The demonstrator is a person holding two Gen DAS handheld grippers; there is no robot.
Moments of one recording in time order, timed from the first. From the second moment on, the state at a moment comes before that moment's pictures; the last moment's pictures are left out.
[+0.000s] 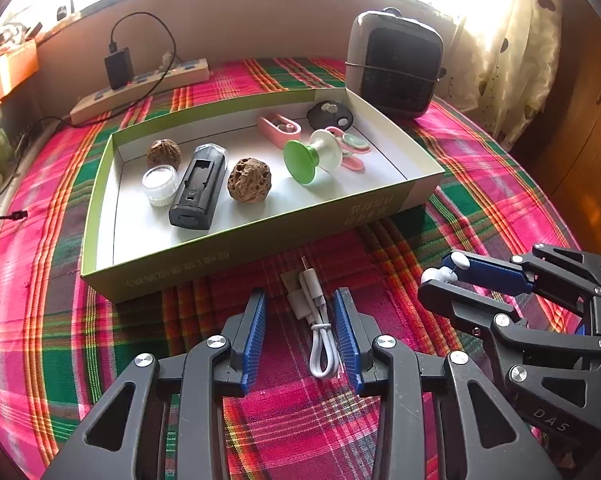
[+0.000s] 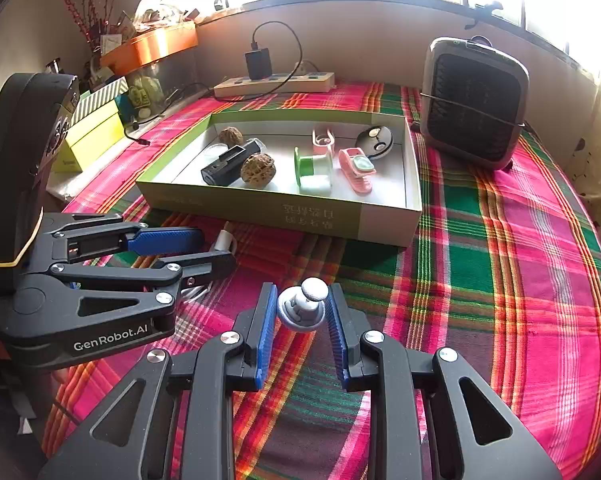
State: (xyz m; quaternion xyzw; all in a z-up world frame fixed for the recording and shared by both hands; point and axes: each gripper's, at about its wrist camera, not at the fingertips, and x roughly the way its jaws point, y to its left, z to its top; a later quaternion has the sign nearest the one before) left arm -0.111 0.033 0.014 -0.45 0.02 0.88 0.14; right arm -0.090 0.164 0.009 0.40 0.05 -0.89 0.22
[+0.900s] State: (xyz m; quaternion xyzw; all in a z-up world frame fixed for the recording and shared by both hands) left arm -0.110 0.030 0.014 -0.44 0.03 0.89 0.12; right arm -0.092 0.166 0.008 0.40 0.05 -0.89 0.22
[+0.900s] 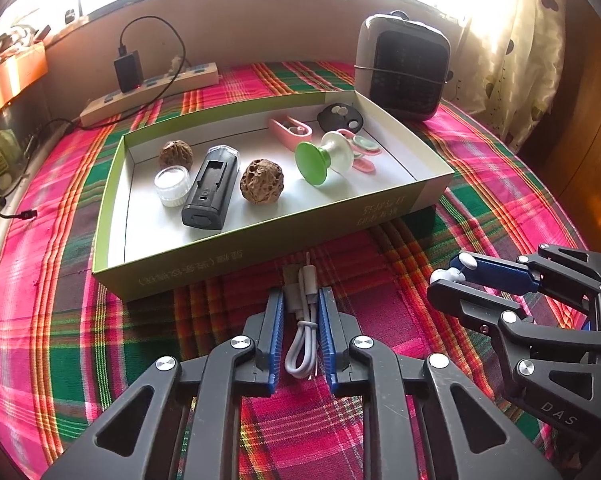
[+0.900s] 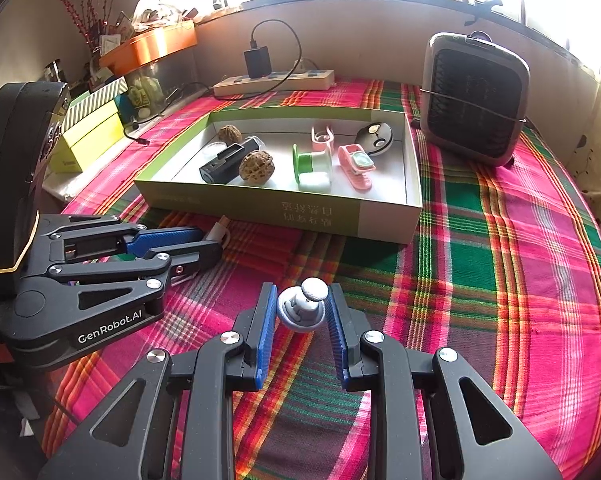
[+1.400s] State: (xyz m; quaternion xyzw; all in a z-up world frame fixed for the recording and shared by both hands) left arm -0.103 0.026 0.021 -0.43 0.02 0.89 0.12; right arm -0.094 0.160 0.011 0.40 0.05 -0.89 0.22
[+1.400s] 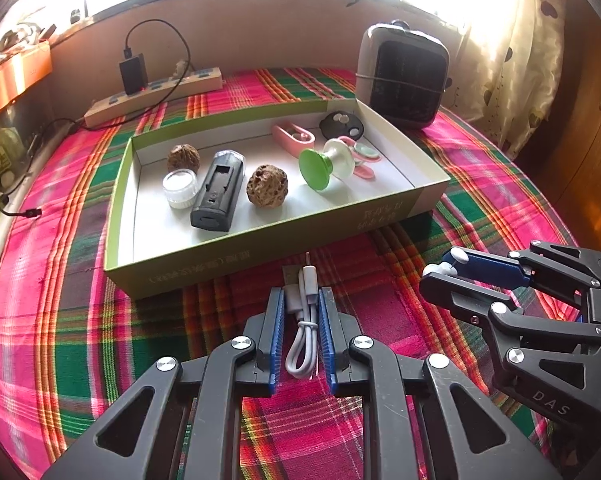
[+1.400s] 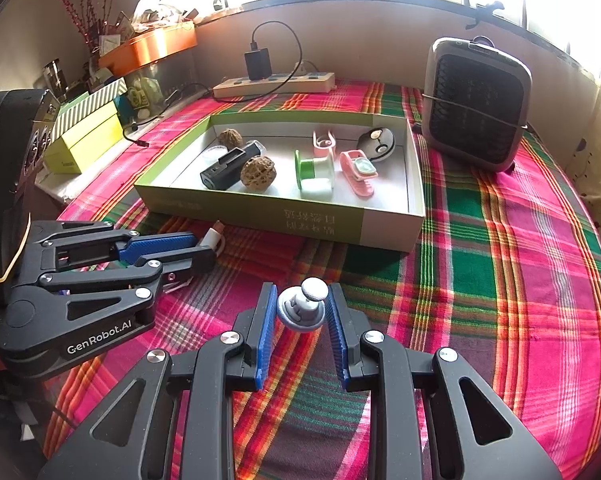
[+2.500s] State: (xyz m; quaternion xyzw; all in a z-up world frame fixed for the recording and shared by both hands) left arm -0.129 0.000 0.065 -0.38 0.00 0.91 0.13; right arm -0.124 0.143 0.047 0.37 0.06 -0.90 0.21
